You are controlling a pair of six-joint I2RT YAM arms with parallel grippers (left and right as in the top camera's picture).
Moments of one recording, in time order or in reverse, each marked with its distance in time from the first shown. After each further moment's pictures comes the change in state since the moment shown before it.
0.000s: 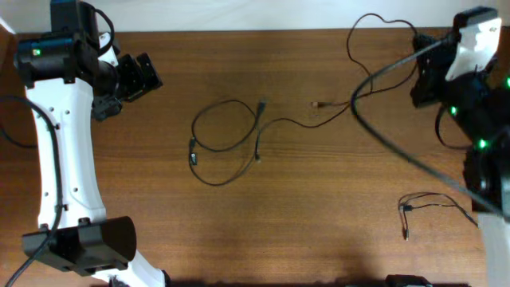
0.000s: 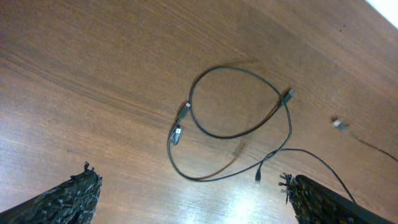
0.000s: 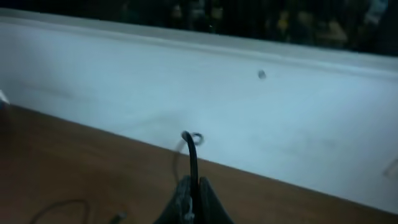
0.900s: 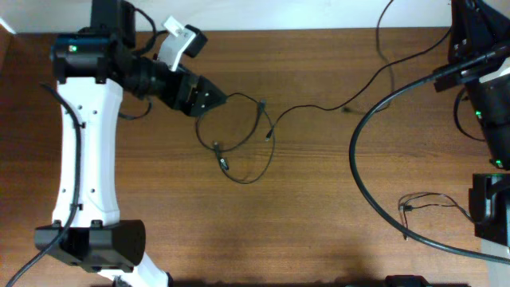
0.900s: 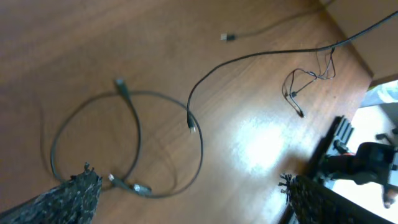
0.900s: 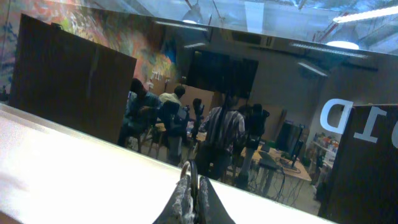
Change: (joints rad) left arm -0.164 0.000 0.000 0.029 0.560 0.862; right arm 0.040 -0.086 -0.020 0.492 0.003 -0.018
